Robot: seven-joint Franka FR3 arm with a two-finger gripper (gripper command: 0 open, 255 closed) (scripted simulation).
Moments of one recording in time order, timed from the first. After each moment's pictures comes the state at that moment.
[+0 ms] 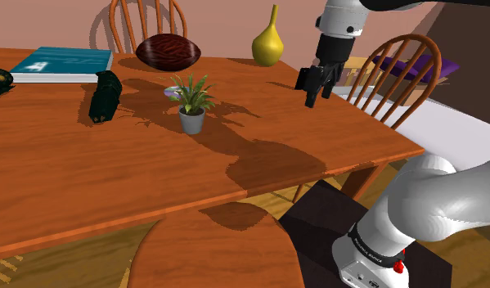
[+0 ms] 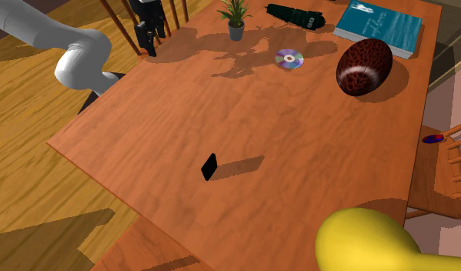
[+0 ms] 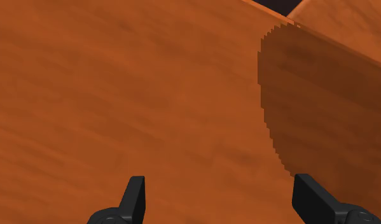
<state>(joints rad) 0.01 -0.75 0.02 -2.35 -0.03 1.55 0.01</state>
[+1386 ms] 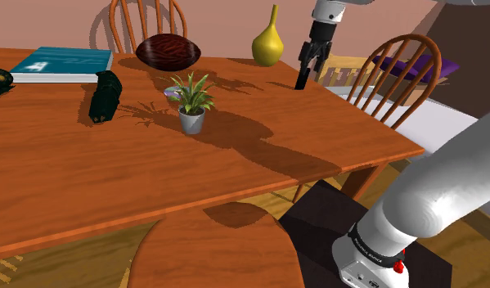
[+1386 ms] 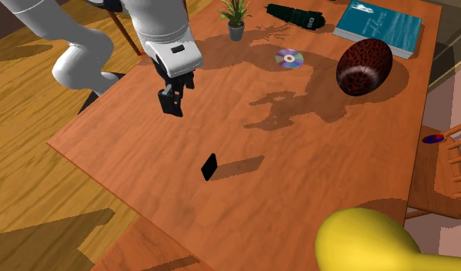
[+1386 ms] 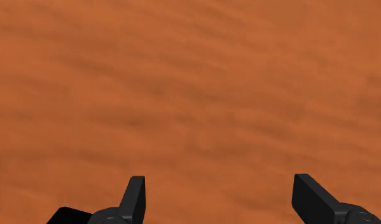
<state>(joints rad) -0.10 -0.21 -0.28 -1.89 -0.07 1.67 -0.29</state>
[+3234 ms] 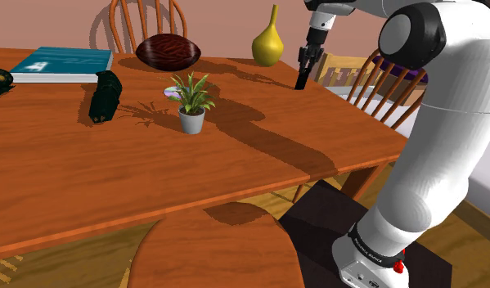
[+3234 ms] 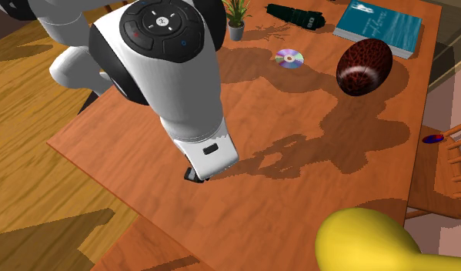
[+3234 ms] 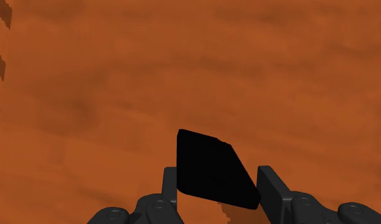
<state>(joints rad) -0.24 0.29 -0.40 -1.40 0.13 1.66 -0.51</state>
